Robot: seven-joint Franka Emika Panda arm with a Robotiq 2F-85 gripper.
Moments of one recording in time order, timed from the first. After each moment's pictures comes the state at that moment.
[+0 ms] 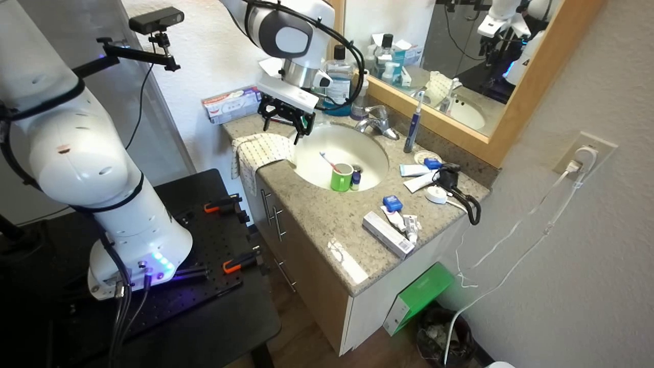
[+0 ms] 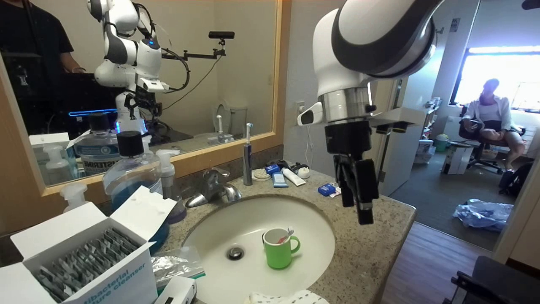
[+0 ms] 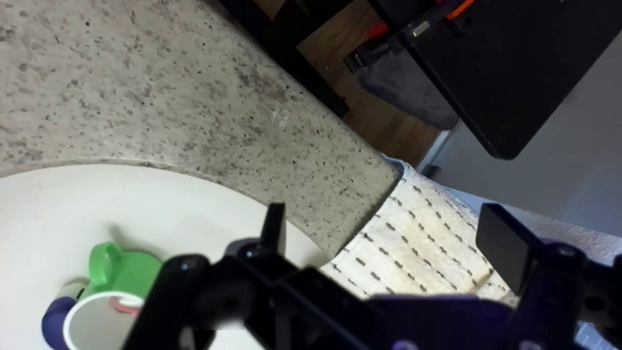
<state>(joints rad) 0.14 -0.07 0.01 -2.44 0.14 2.05 -0.73</state>
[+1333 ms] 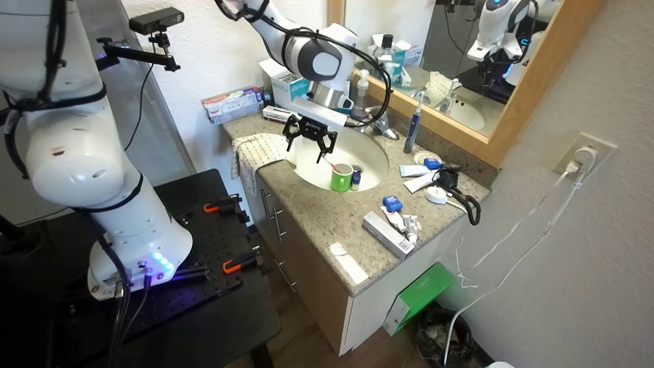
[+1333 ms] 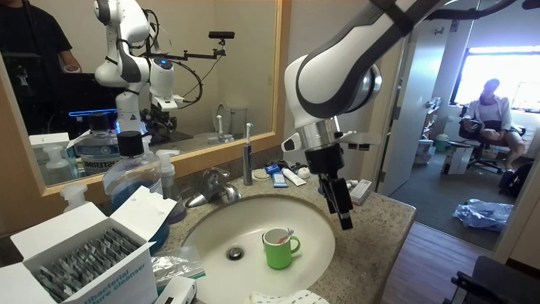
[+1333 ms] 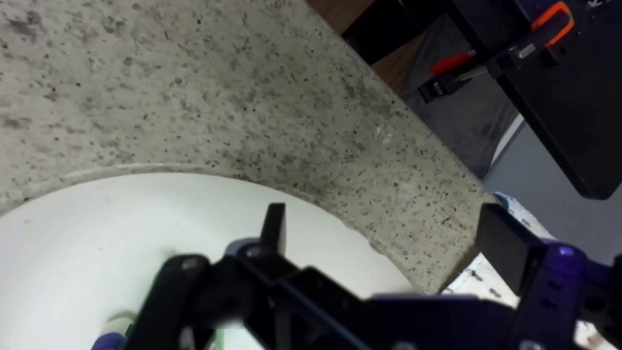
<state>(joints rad) 0.08 0.21 0.02 -2.24 -0.01 2.05 -0.74</state>
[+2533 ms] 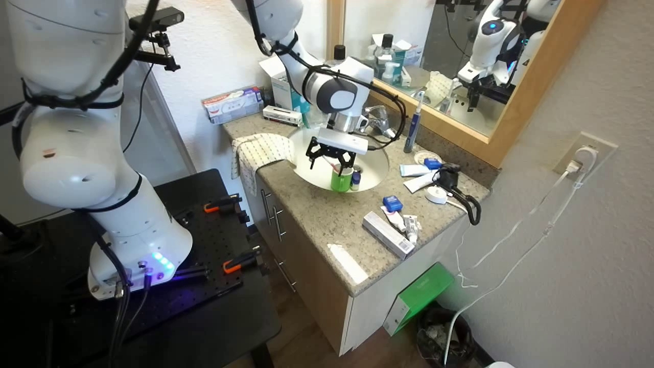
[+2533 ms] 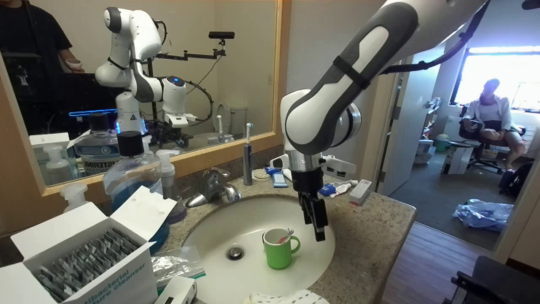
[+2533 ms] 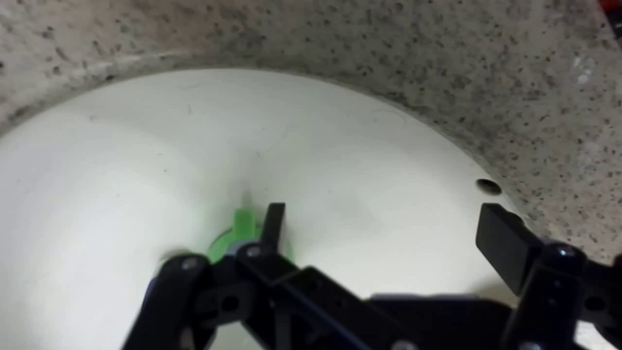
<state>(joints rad) -0.02 0.45 0.07 -2.13 -0.02 2.31 -0.91</state>
